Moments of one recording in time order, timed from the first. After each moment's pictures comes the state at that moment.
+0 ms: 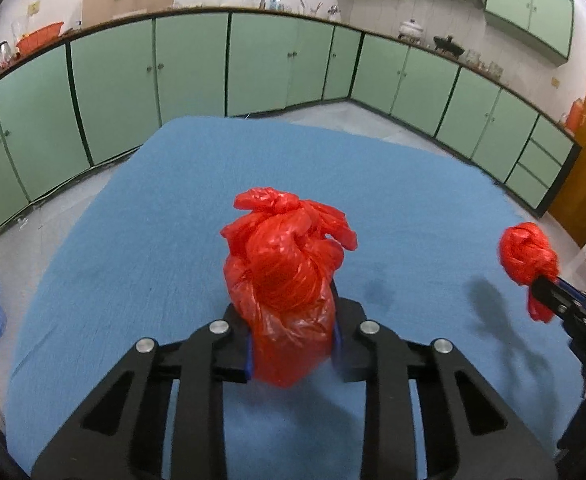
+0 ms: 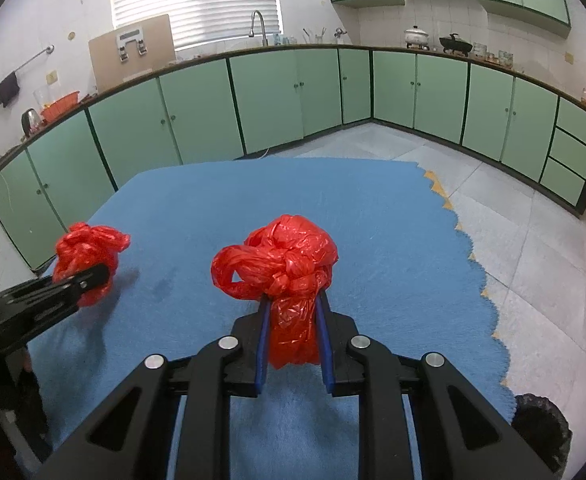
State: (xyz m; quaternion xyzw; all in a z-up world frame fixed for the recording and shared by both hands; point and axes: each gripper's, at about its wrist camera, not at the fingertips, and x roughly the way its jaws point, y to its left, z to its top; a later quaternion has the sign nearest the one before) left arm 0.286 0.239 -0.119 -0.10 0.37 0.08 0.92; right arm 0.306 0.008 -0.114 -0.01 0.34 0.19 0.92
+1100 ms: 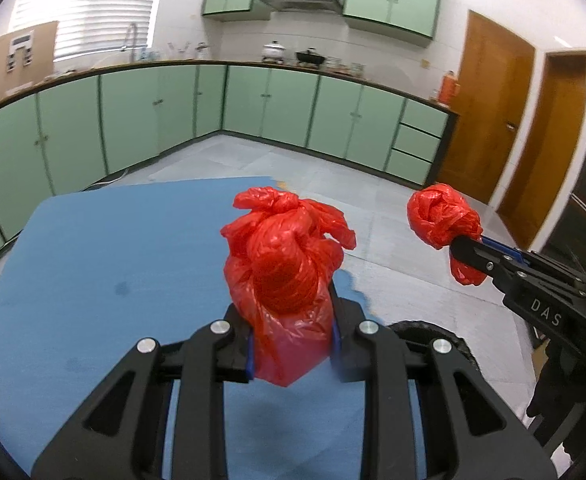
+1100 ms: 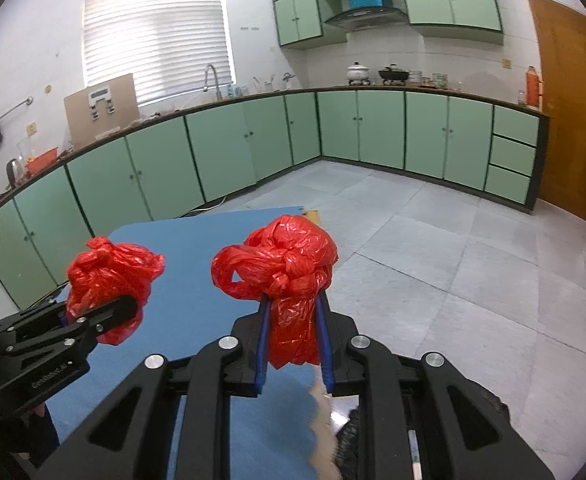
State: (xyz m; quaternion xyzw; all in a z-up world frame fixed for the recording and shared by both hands) left arm 0.208 0.038 -0.060 -0.05 0.30 -0.12 0.94; right arm 0.206 -0.149 -0.035 0.03 0.28 0.12 0.95
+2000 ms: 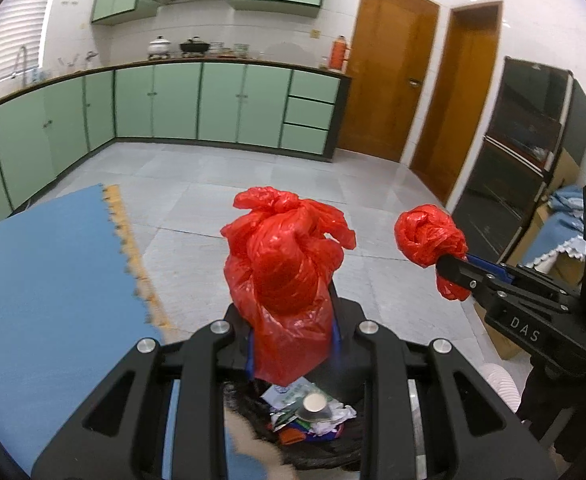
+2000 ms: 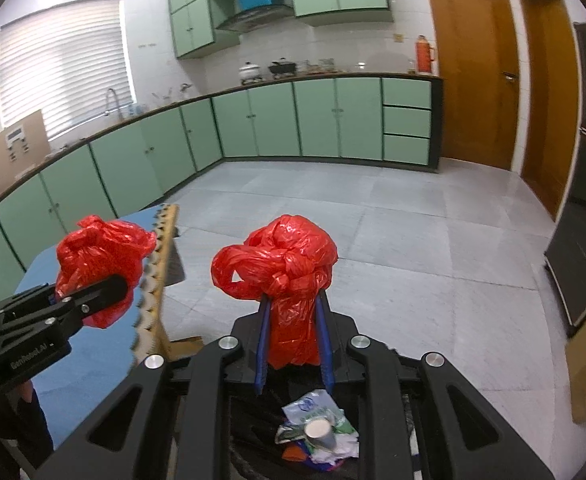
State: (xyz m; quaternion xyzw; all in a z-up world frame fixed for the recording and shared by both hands) left arm 0.185 -0.152 -0.087 0.00 0.31 -0.29 0.91; right arm 0.127 -0.310 -0.066 0.08 0.29 -0.05 0.95
